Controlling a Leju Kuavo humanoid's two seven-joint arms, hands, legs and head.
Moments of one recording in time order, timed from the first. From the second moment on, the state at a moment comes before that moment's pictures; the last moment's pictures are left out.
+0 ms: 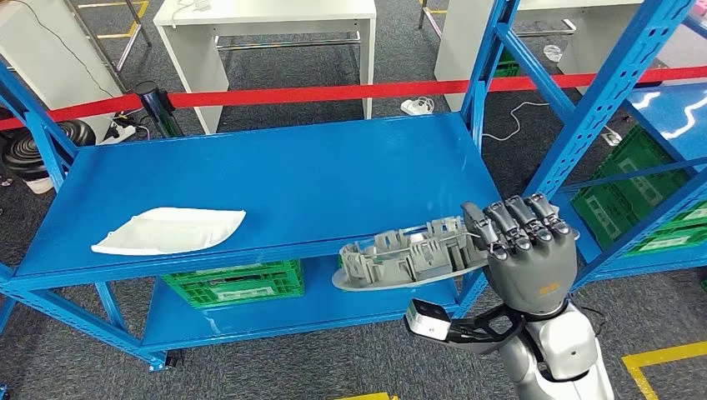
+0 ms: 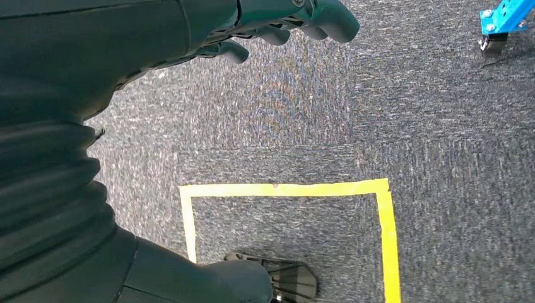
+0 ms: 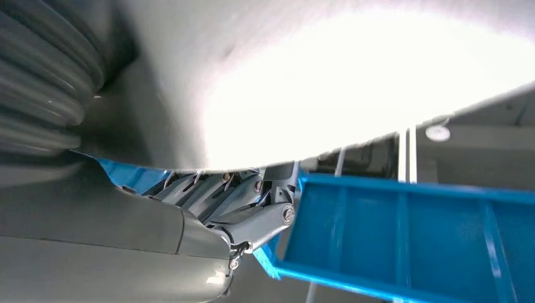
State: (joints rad) left arm -0.13 -0.22 0.89 -0.21 -0.89 0.50 -0.40; right arm 0.00 -0.12 -0.14 -2.02 1.57 -0.70 -0.40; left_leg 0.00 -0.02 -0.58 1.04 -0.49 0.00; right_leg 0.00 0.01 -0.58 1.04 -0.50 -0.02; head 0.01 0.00
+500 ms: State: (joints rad) left arm -0.13 -0.22 0.90 -0.21 -0.85 0.44 -0.41; right arm -0.03 -0.12 -0.11 -2.03 1.57 -0.69 -0.34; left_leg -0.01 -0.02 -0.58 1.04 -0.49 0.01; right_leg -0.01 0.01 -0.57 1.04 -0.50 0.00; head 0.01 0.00
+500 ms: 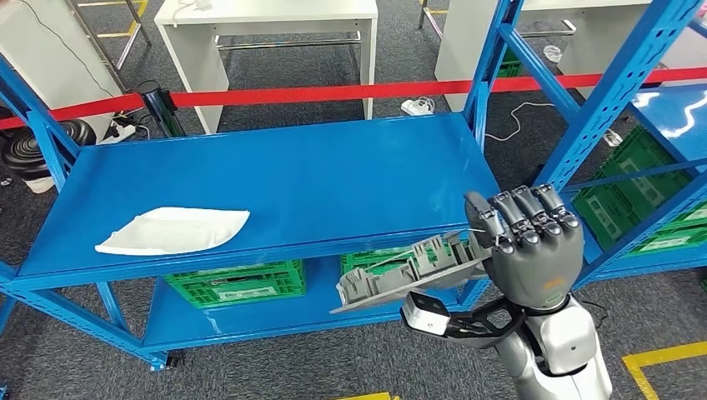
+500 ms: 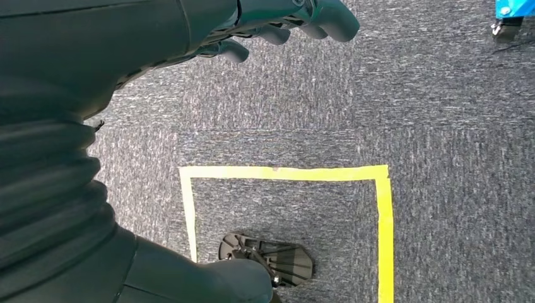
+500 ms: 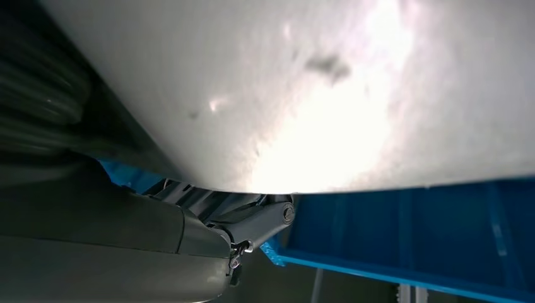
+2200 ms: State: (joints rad) left arm -0.12 -0.22 0.93 -0.21 -0.89 0.38 -0.41; right arm 0.08 -0.16 -0.05 -2.04 1.52 -0.69 -0.24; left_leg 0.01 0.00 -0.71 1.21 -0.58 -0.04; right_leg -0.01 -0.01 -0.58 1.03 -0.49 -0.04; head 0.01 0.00
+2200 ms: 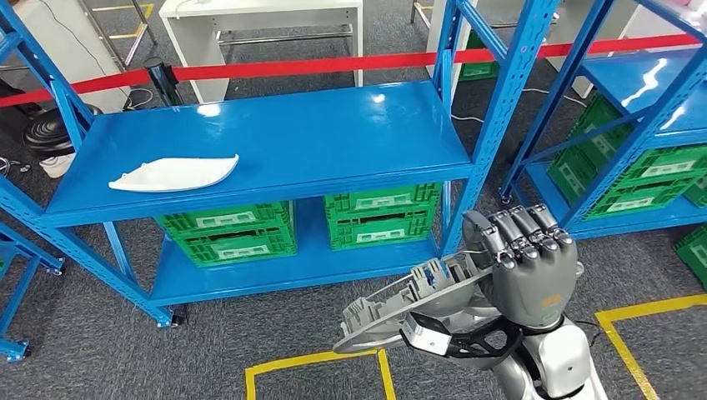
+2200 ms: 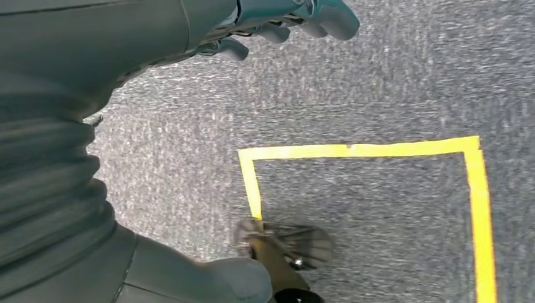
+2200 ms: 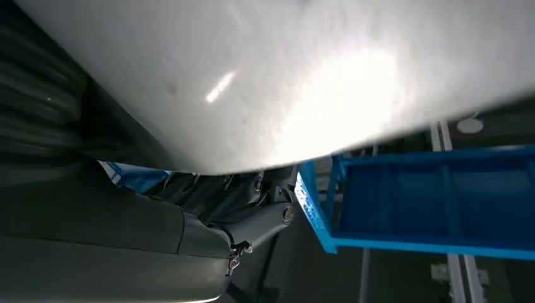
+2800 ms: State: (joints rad) left arm -0.09 -0.23 0.93 -0.20 -0.85 0.42 -0.42; right arm 0.17 -0.05 -0.16 -2.08 1.29 -0.70 -0.55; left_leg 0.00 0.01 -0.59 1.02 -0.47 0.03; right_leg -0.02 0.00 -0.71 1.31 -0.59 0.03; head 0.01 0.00
